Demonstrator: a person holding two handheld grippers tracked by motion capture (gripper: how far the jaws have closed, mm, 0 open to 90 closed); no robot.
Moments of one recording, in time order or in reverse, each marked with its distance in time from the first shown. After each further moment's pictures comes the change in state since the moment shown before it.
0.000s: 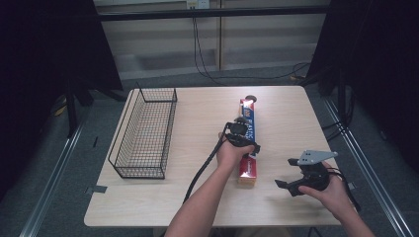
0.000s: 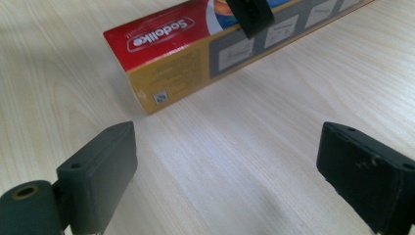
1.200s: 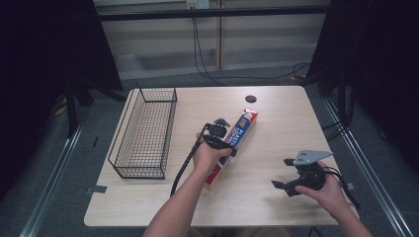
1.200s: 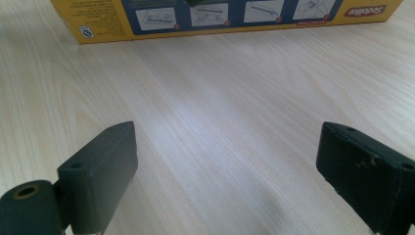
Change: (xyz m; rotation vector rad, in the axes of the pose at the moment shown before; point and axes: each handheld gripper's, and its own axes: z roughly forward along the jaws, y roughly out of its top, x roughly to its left) left arm 0.036 -0.021 -0.034 0.053 0.102 0.036; right arm 0.003 0.004 0.007 0.004 0.019 -0.021
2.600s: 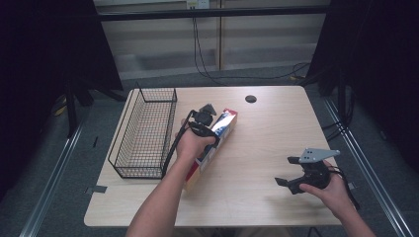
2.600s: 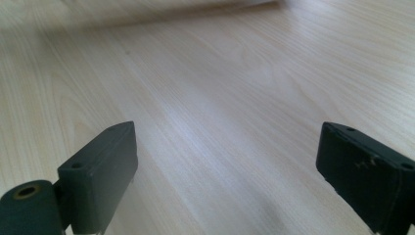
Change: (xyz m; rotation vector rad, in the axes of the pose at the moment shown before) left arm 0.028 0.008 -0.068 0.076 0.094 -0.018; right arm -0.006 -0.002 -0.009 -0.040 -0.011 0.030
